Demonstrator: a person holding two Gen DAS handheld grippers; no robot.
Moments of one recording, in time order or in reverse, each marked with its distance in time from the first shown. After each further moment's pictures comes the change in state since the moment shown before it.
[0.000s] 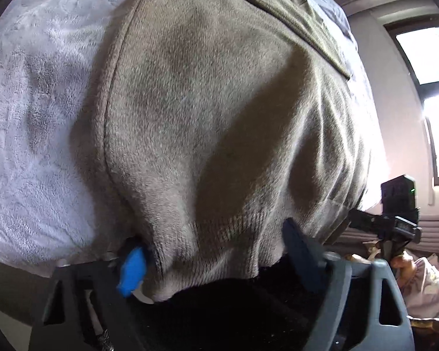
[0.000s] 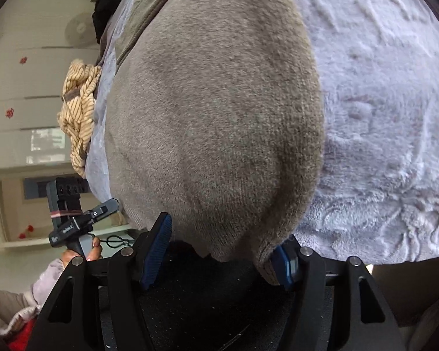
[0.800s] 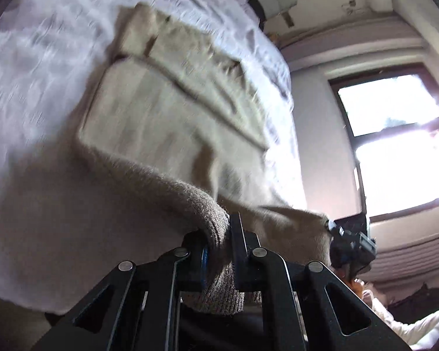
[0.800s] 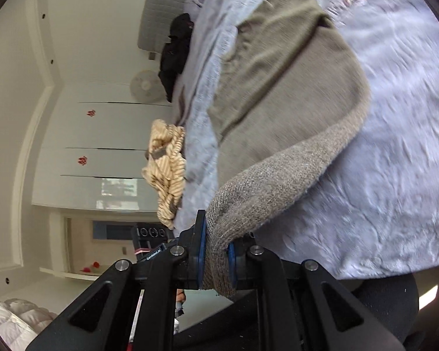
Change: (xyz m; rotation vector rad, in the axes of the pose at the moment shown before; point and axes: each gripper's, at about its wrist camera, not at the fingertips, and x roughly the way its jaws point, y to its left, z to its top) left arm -0.089 -0.014 0.058 -0.063 -0.222 -0.368; right arm -0.101 0.085 0.027 -0.002 -0.276 0.387
